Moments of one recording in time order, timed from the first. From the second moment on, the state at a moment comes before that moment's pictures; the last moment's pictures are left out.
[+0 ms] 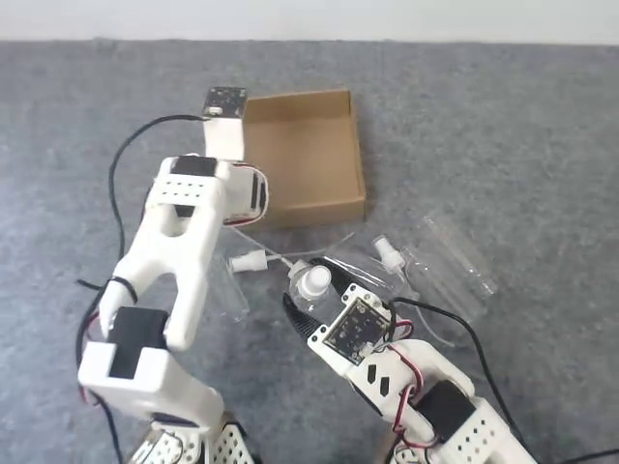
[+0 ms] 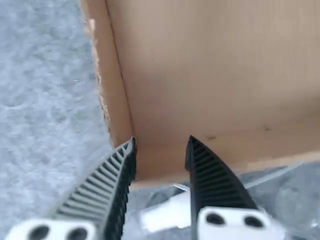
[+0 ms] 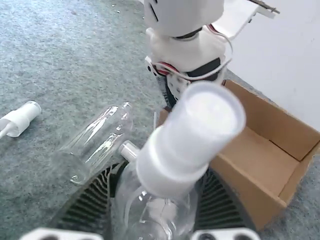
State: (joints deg) left arm -1.1 7.1 18.8 59.4 6.0; right arm -47.1 -103.0 95.2 34.6 15.2
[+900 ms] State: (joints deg) left arm -2.3 0.9 1.0 79.8 7.3; right arm -47.0 -103.0 95.2 34.6 15.2
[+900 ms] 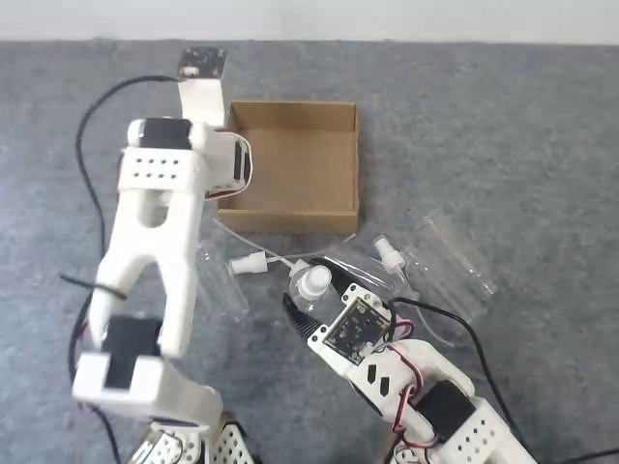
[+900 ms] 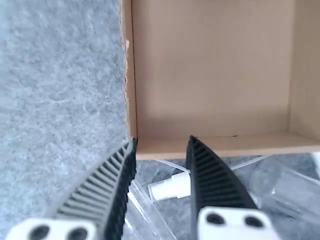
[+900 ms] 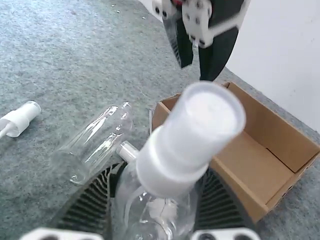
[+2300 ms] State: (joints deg) left arm -16.9 -27.7 61.1 37.0 11.1; right arm -39.8 -103.1 83.7 41.1 15.2
